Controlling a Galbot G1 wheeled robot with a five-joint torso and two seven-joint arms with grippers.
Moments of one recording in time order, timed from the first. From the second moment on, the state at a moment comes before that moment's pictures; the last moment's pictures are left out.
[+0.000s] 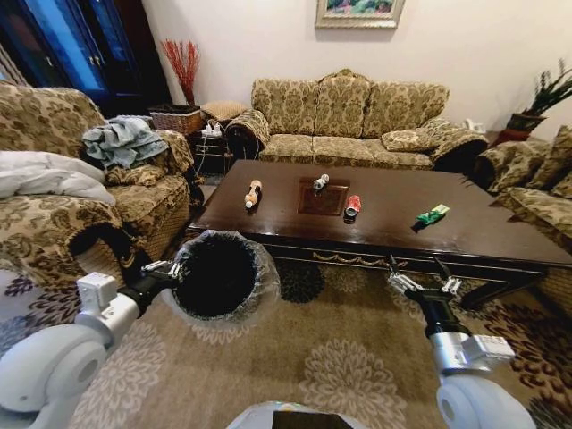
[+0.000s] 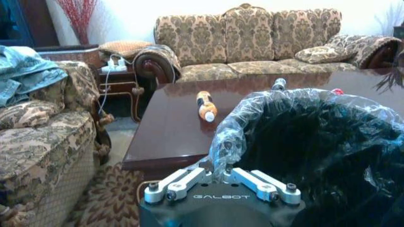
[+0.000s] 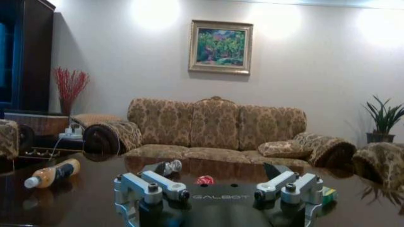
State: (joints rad) left arm 1.64 -1.02 -1.08 -2.50 -0.72 0.73 0.07; right arm -1.72 1.39 0.78 2.45 0.25 -0.14 0.04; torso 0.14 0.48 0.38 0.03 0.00
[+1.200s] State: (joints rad) left arm 1.64 -1.03 -1.09 -2.50 -0.72 0.74 0.10; right arm -1.75 1.41 0.77 2.47 0.23 -0.13 0.04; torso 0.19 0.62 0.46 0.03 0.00
